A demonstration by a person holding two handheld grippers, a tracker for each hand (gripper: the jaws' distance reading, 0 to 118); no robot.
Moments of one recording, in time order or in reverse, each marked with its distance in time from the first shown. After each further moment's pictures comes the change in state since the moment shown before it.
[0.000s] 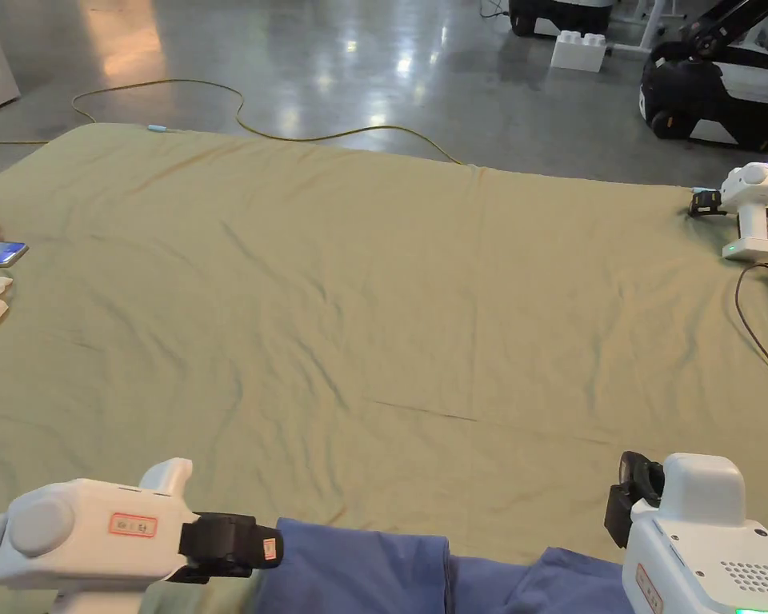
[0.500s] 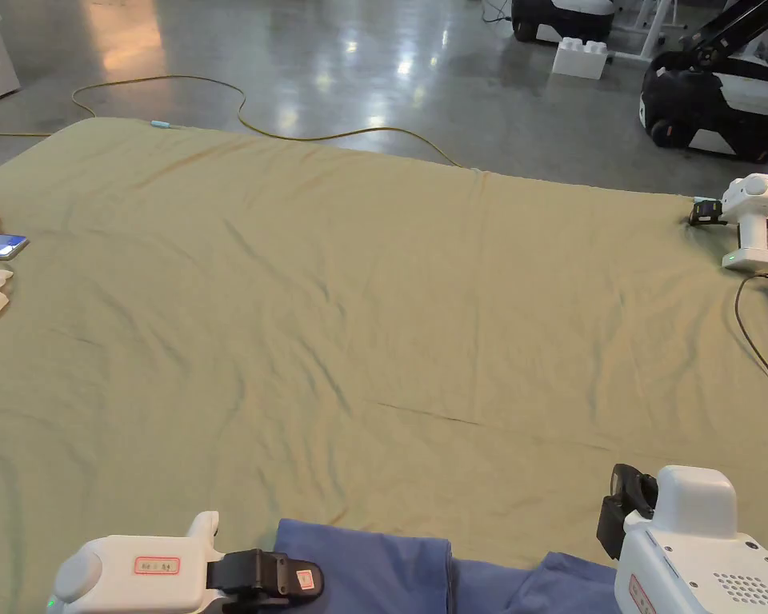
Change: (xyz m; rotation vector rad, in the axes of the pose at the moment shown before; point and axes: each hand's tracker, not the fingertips) left arm -0.041 -0.029 -0.076 -0.062 -0.364 0.238; right arm -0.008 -0.003 0.000 -0.019 0.009 -0.007
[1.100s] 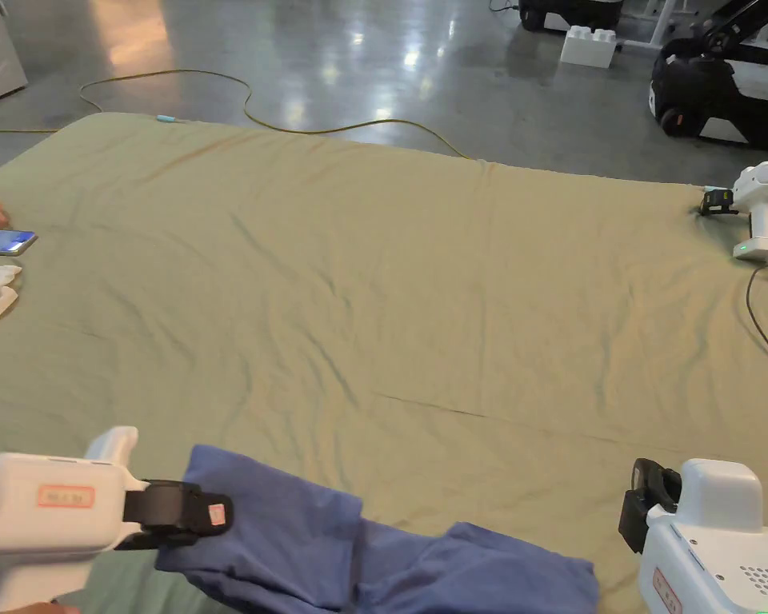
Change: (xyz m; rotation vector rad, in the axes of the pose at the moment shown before) left arm 0.079 0.033 0.125 0.151 0.369 -0.264; right arm 0.013 0.000 -0.002 -0.010 -0.009 -0.001
